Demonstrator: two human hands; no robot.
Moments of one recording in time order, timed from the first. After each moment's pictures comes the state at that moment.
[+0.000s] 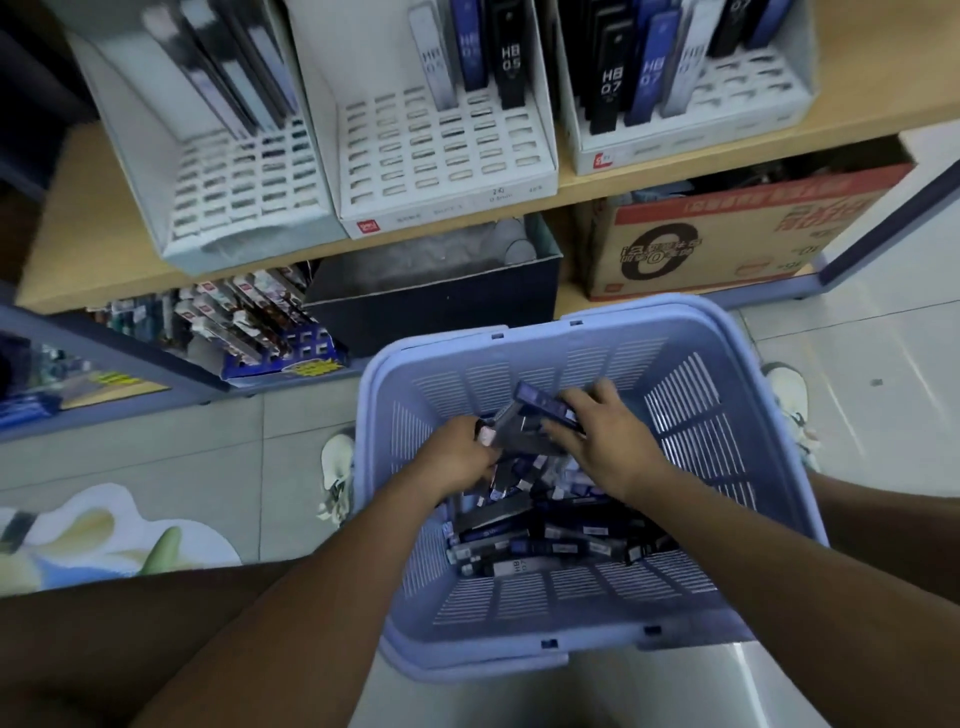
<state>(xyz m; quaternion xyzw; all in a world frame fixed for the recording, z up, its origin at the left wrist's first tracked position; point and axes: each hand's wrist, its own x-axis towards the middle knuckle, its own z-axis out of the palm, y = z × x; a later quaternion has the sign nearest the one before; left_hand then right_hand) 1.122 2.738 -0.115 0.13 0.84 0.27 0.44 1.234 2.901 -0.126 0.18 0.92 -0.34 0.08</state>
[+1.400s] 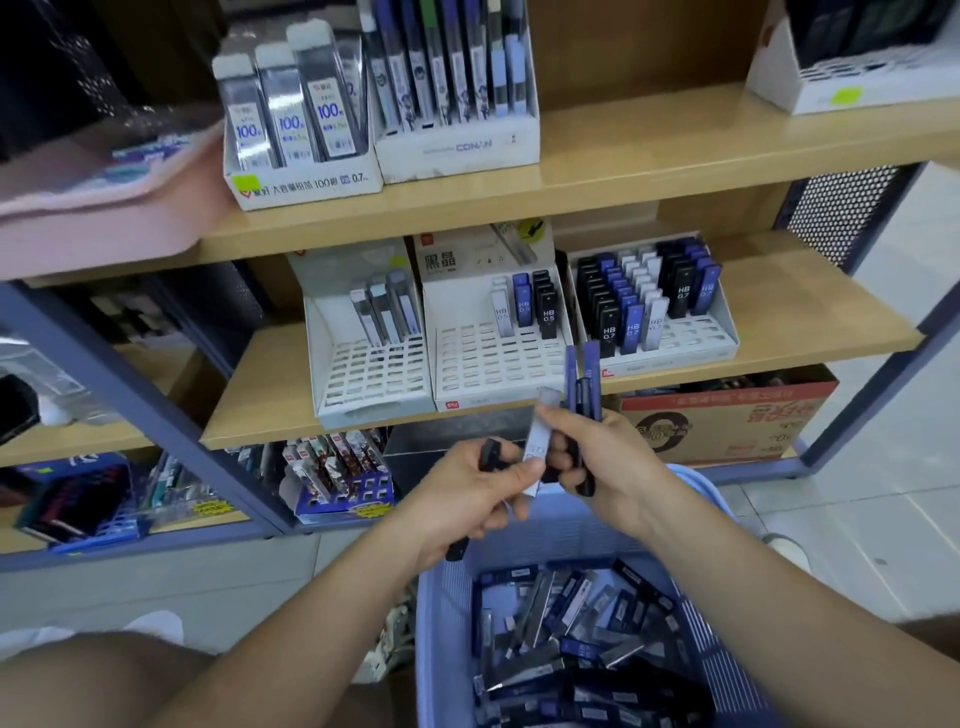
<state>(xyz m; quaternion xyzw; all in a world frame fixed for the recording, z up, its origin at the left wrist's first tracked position) 1.120 2.723 0.103 0.18 0.74 0.51 0.41 1.177 2.872 0.091 0.27 0.53 -0.80 -0.04</state>
